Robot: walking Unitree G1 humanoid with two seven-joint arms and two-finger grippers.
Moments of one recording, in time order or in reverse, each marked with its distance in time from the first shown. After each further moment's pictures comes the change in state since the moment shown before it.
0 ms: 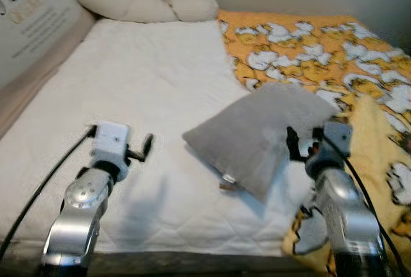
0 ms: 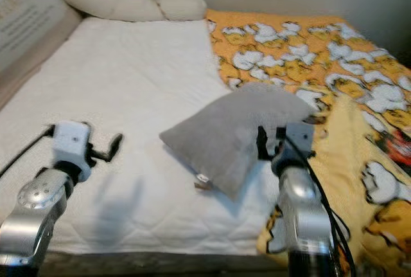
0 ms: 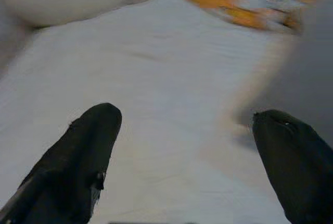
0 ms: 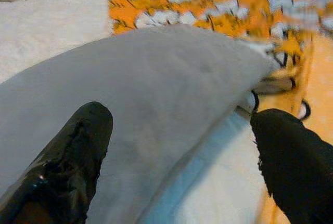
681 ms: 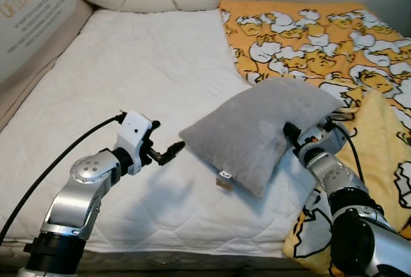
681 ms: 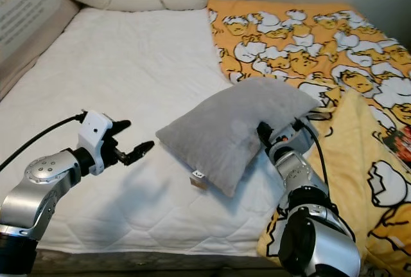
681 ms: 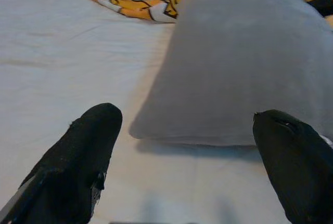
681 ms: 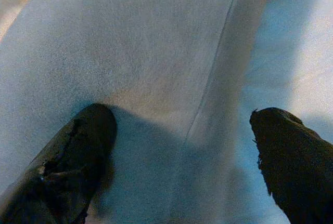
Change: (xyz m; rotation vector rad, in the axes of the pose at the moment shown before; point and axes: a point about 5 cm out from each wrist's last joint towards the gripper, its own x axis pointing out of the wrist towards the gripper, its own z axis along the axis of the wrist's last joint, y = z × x) left arm 0.014 -0.008 0.020 -0.048 -0.036 -0.387; right arm 0.052 -0.014 -0.030 0.773 0.239 0.021
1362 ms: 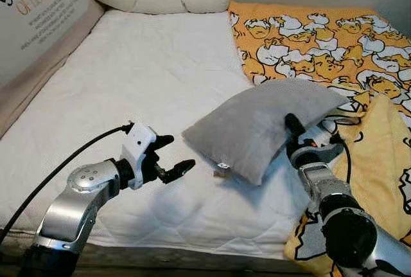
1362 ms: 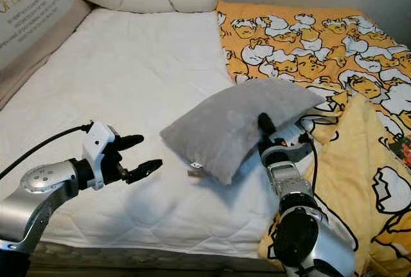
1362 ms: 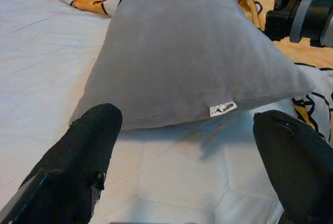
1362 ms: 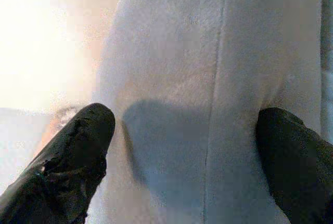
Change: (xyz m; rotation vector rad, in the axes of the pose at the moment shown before) left arm -0.010 -0.022 -0.004 -0.047 0.017 -0.178; right arm -0.002 0.003 -0.016 0.424 -0.116 0.271
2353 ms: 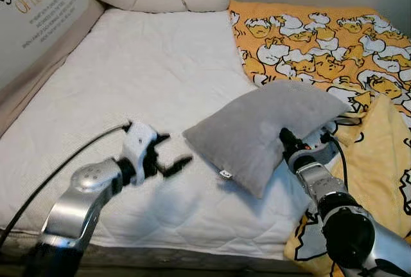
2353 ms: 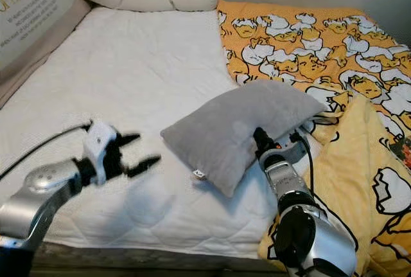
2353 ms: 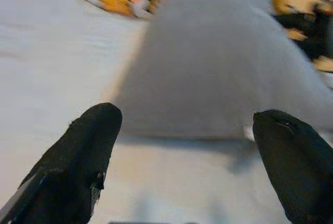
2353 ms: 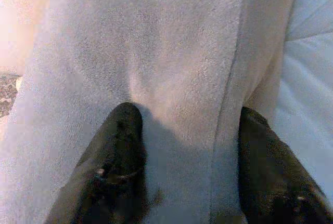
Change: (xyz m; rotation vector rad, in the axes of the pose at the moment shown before) left arm 0.005 0.010 0.005 0.019 -0.021 0.140; right arm 0.000 -0.010 -0.006 -0.245 0.083 -0.198
